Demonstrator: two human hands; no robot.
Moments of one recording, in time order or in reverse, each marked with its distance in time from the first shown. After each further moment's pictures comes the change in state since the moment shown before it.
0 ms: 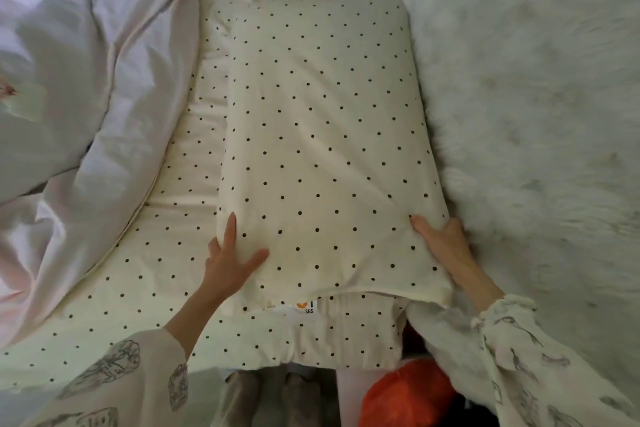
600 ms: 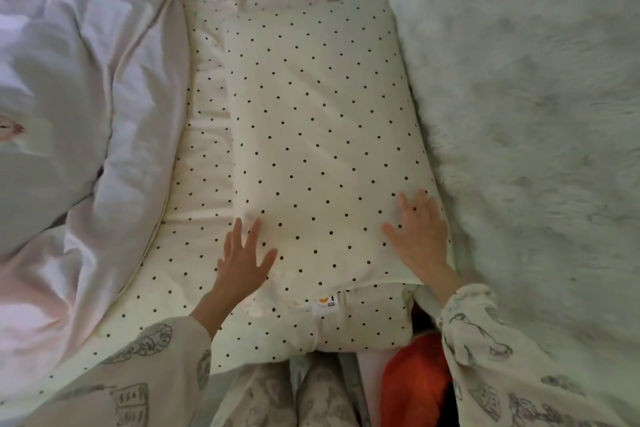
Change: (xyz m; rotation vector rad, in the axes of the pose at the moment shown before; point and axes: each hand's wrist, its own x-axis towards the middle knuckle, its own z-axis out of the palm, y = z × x) left_hand 0.000 0.016 -0.040 0.384 -0.117 0.230; right_hand -0.062 -0.047 0.041 -0.817 0.099 -0.348
